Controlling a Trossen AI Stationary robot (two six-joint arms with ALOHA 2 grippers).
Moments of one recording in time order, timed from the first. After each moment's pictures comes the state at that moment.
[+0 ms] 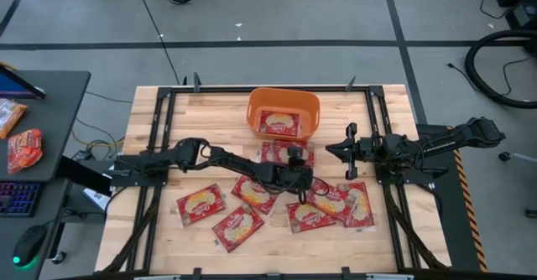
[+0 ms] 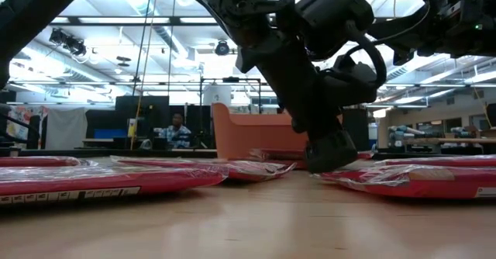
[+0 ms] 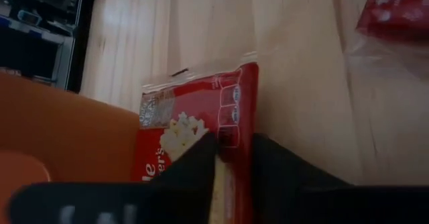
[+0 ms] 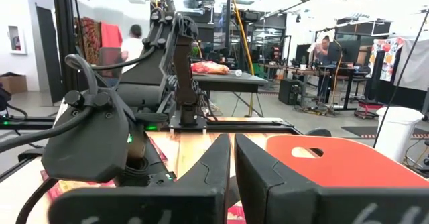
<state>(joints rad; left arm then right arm) -0.14 2.40 1.73 -0.20 -0.69 0.33 0.10 0.59 0.01 0.75 0.21 -0.10</state>
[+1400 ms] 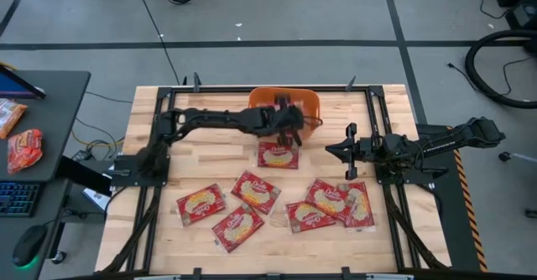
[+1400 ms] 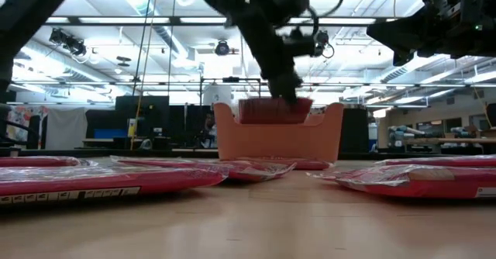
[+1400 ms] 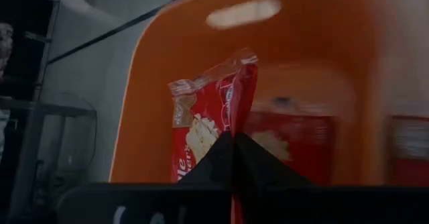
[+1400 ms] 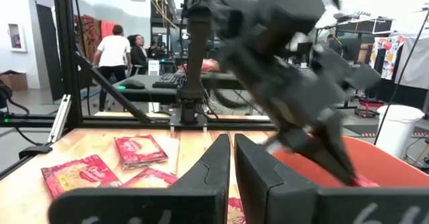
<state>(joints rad) 0.16 2.13 1.73 -0.39 -0.52 0.47 0.10 0.60 0.01 0.74 0.21 -0.10</state>
